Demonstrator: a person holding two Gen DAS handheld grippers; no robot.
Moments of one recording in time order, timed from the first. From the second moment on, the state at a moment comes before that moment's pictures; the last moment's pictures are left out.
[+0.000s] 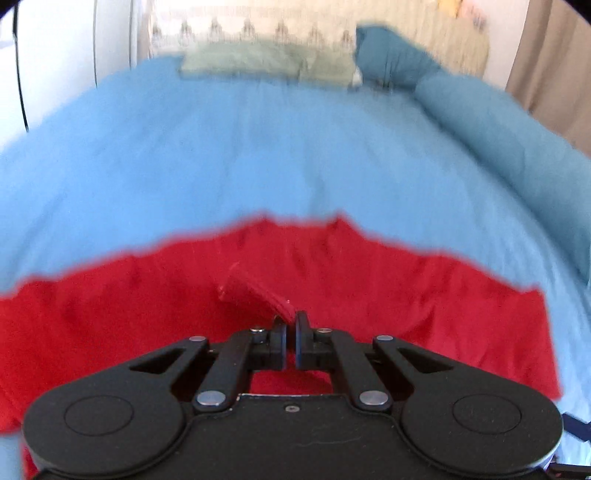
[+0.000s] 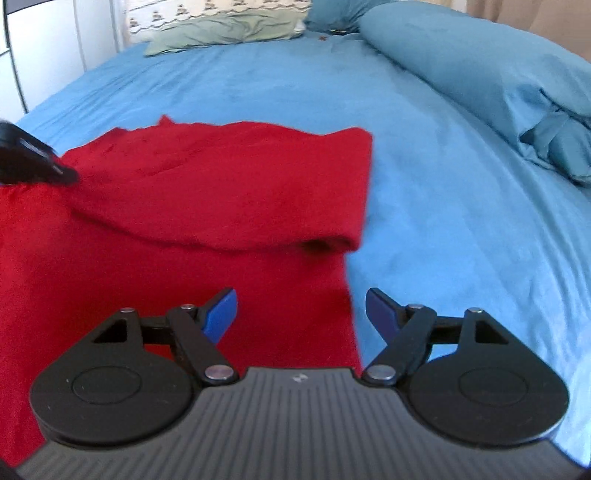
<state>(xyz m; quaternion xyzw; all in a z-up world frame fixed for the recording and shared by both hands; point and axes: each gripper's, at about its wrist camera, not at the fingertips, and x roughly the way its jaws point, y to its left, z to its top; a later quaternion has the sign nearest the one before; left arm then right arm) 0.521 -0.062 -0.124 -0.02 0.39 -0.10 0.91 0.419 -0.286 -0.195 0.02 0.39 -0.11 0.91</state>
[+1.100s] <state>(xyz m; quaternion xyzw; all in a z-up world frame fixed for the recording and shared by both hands) 0.451 0.011 -0.110 0.10 0.33 -0.02 0.94 0.477 -0.278 -0.152 -0.03 0.39 0.01 0.92</state>
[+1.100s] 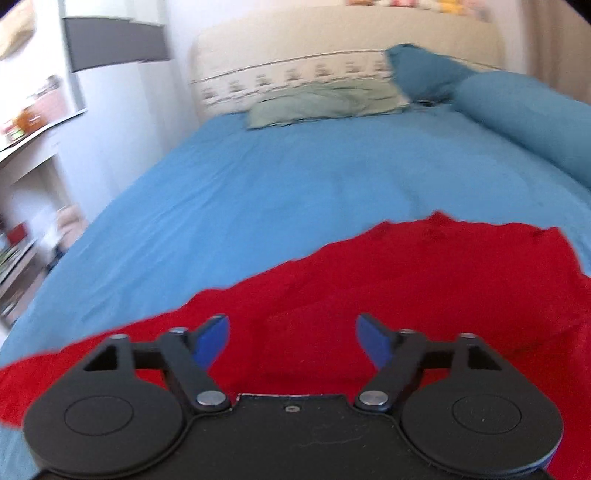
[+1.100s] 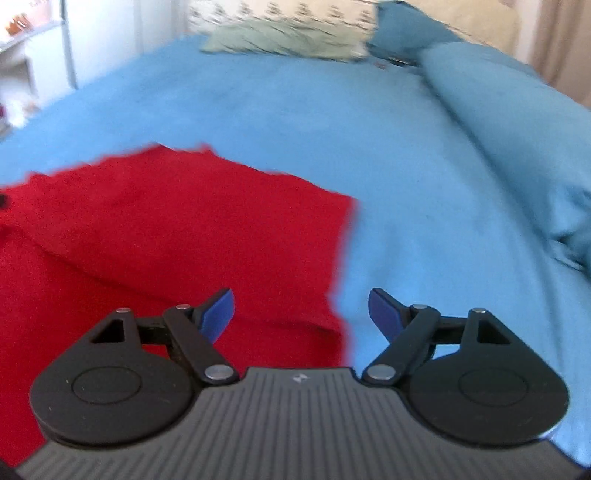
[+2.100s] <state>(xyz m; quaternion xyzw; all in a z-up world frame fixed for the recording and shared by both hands) 0.455 0.004 -0.141 0.16 0.29 -0.10 0.94 0.512 -0.272 -0.192 0.03 0.41 0.01 0.91</state>
